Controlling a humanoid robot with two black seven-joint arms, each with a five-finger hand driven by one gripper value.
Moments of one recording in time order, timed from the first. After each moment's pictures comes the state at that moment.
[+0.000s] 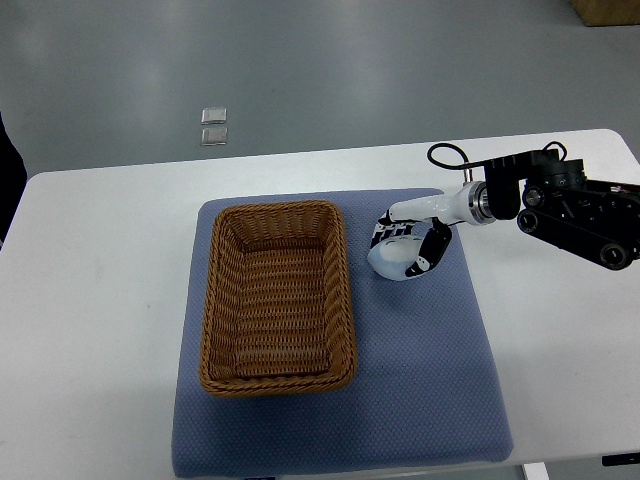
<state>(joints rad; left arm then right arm) -0.02 0.00 -0.08 -0.17 0.07 0.05 -0.18 1.05 -0.41 0.19 0.99 -1.34 0.44 0.10</state>
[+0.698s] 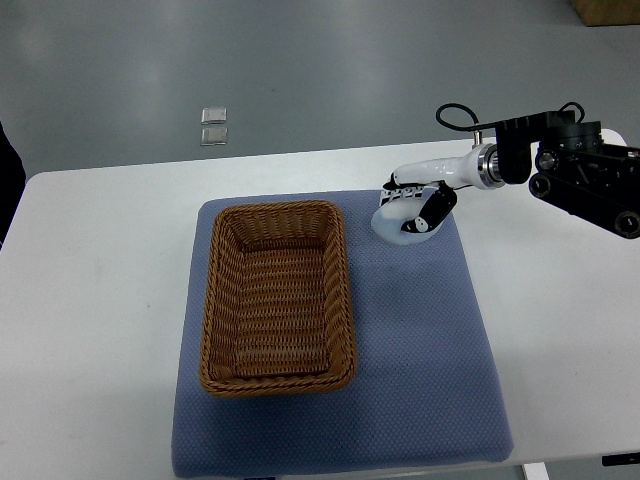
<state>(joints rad) -0.02 0.00 -0.08 -0.17 0.07 0.05 -0.18 1.16 -0.45 0.21 0.99 -1.33 0.44 0.10</state>
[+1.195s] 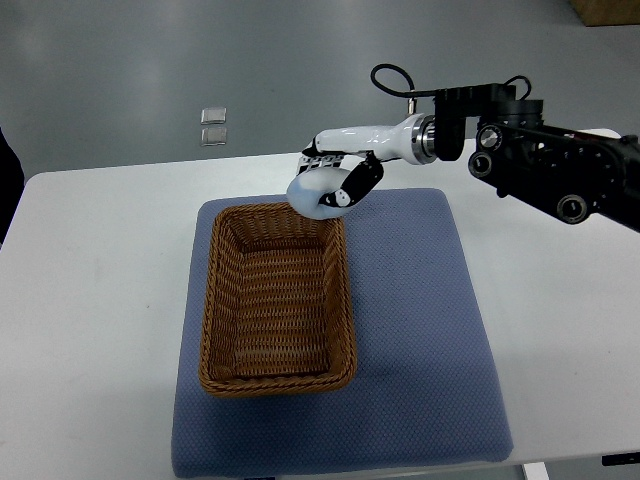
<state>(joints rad) -0.02 0.00 -0.08 -0.17 0.07 0.05 -0.18 1.16 -0.24 0.34 0.99 -1.32 0.40 0.11</state>
